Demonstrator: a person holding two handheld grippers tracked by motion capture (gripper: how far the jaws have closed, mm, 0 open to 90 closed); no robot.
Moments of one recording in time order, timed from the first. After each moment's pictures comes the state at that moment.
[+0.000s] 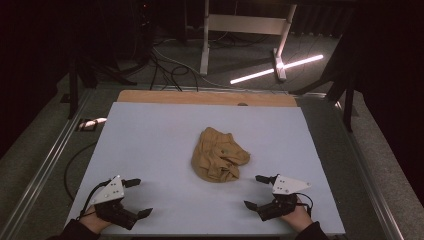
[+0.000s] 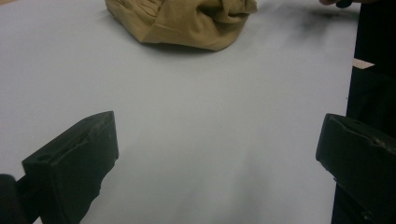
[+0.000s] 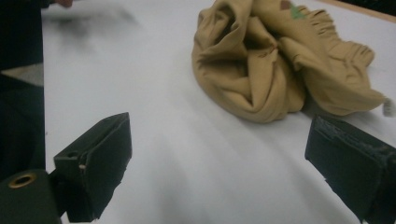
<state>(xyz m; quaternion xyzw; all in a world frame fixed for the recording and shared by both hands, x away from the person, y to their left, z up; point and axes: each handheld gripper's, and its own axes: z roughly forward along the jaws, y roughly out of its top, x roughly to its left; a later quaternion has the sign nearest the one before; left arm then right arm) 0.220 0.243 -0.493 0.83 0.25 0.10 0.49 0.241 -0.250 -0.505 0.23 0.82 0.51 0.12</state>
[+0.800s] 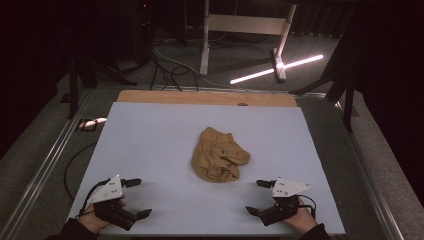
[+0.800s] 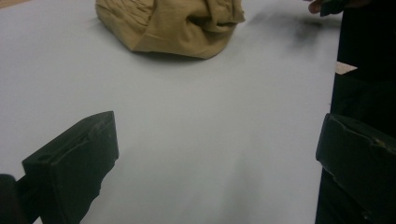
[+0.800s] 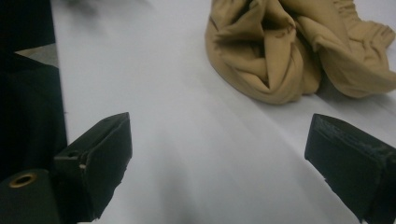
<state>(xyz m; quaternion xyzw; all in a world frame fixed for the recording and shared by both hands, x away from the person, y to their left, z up) 0.220 0.238 -0.485 0.84 0.23 0.09 0.49 0.232 -0.251 -0.496 0.22 0.84 0.48 0.09</state>
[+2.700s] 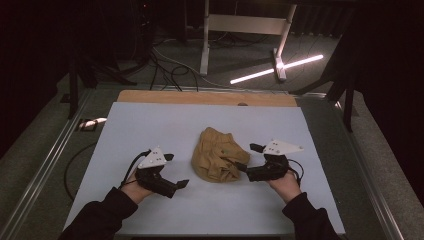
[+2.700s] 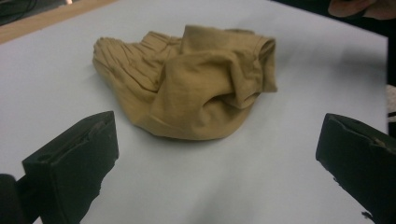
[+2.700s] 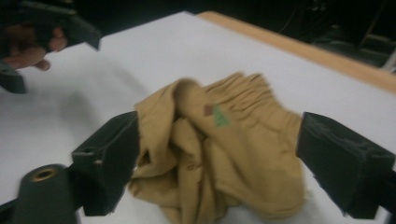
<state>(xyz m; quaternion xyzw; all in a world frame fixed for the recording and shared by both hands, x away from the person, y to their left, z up) 0.288 0.142 -0.463 0.84 0.26 0.09 0.47 0.307 -0.217 -0.449 0.29 0.80 0.51 0.15</state>
